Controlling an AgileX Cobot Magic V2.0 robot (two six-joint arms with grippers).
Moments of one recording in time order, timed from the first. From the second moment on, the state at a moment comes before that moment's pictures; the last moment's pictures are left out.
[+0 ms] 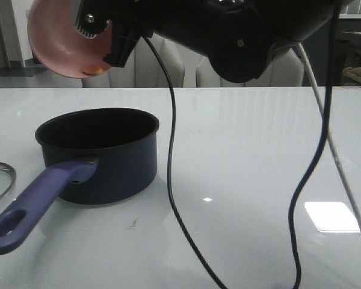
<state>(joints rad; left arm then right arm) -0.21 -0.01 -0.37 0.04 0.61 -0.12 0.66 1.99 -1.24 -0.24 -1.09 -1.07</state>
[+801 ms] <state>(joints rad) -0.21 -0.01 -0.37 0.04 0.62 -0.12 0.66 1.93 -1.25 0.12 -0.59 -0.18</state>
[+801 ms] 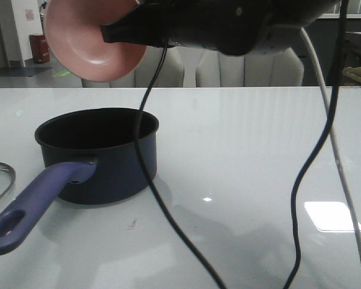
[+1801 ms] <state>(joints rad) -0.21 -0.01 -0.37 0.04 0.62 -0.11 0.10 1.67 -1.29 0.22 0.71 -0.14</state>
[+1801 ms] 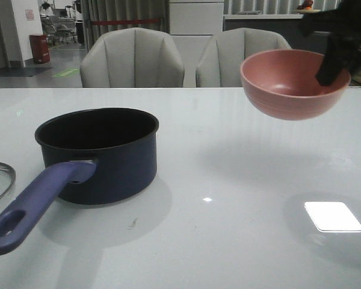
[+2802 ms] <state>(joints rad) -0.21 -0.01 -0.37 0.04 0.62 -0.11 0.03 1.79 -1.29 0.21 0.74 -0.23</state>
